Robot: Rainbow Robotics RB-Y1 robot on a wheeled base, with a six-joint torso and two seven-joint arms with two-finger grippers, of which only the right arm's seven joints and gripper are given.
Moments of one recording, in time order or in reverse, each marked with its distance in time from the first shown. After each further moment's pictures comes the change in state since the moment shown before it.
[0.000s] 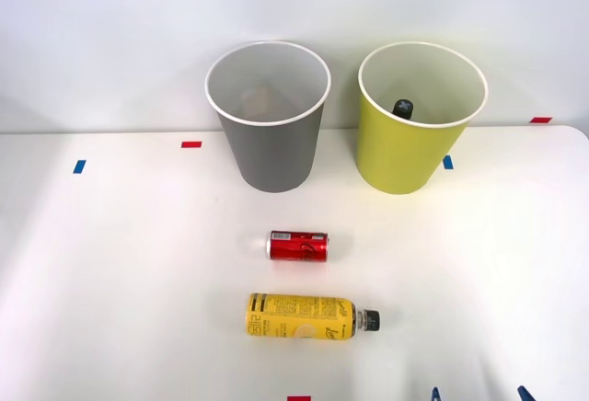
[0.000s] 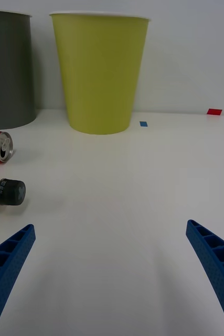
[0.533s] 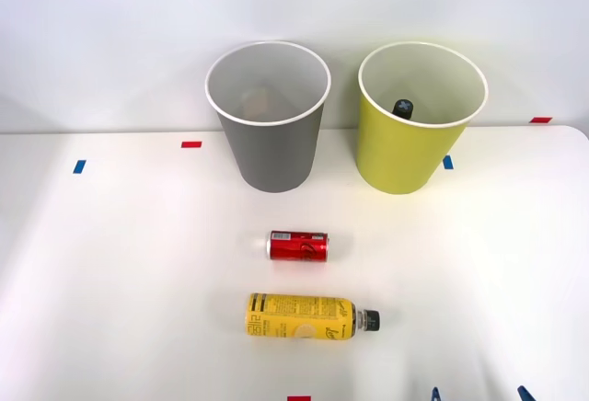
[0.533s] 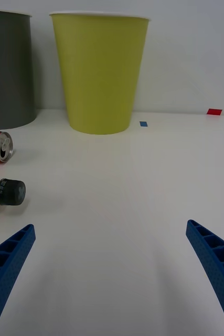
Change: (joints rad) arm 0.000 0.000 0.000 0.000 0.000 0.000 0.000
